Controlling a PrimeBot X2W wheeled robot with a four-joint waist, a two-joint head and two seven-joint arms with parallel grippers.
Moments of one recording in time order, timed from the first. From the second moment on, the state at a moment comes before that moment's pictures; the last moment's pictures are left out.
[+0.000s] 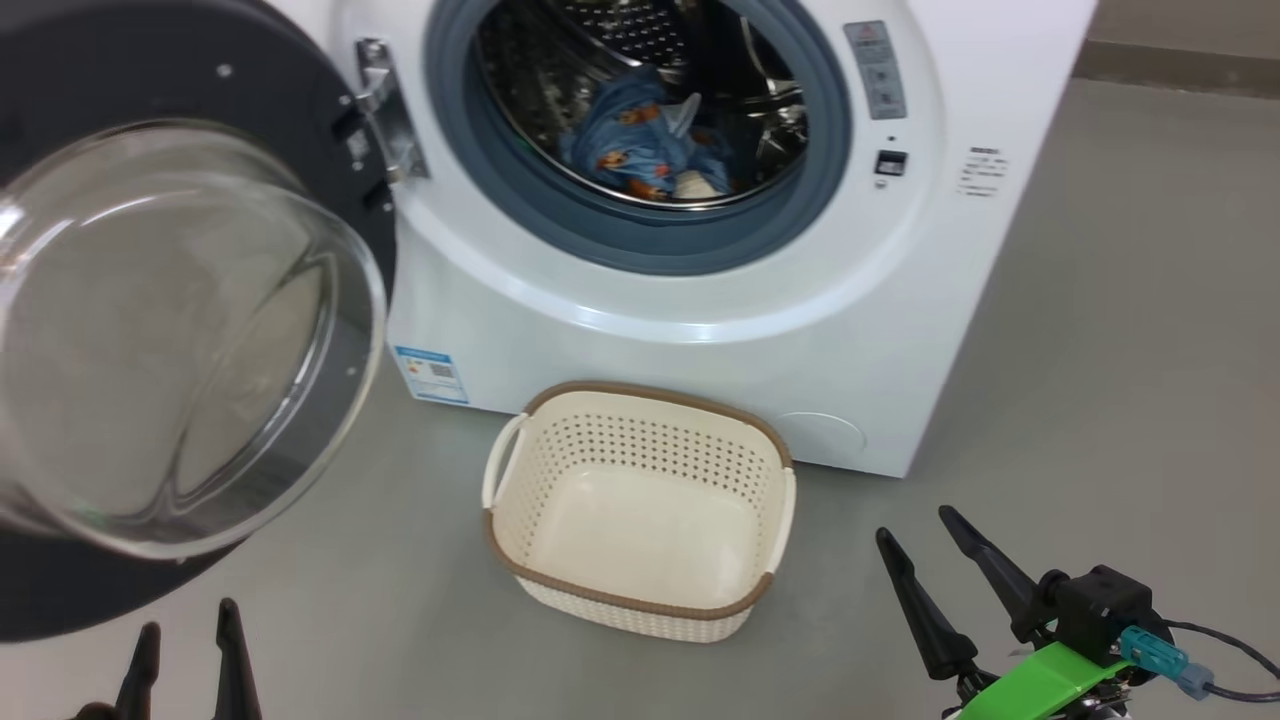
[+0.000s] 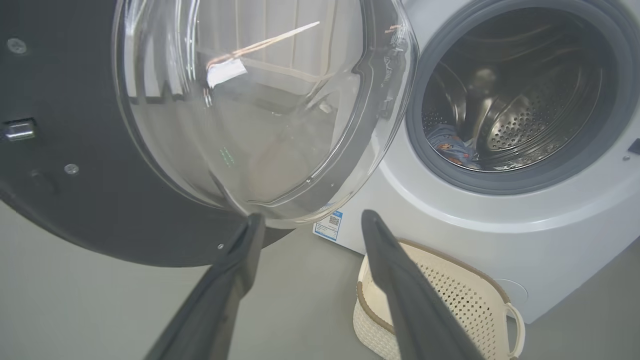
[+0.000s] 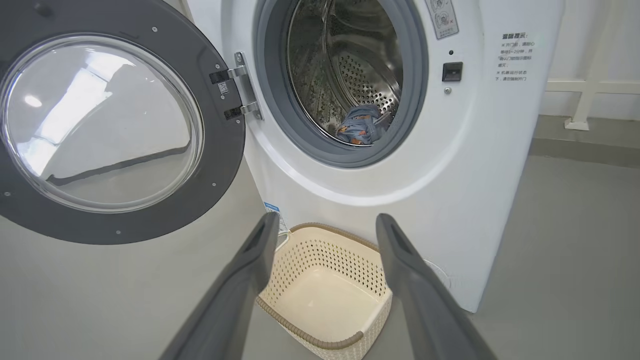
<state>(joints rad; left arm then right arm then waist) 0.05 0.05 0.15 0.21 -0.31 -0.13 -0.26 -0.07 -0.23 0.25 0.21 0.39 0.13 -0.25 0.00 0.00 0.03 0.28</state>
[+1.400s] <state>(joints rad) 0.10 0.04 0.23 0.09 -0.41 -0.12 -0.26 -0.11 -0.24 0.31 0.24 0.42 0.13 -0.25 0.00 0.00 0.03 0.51</state>
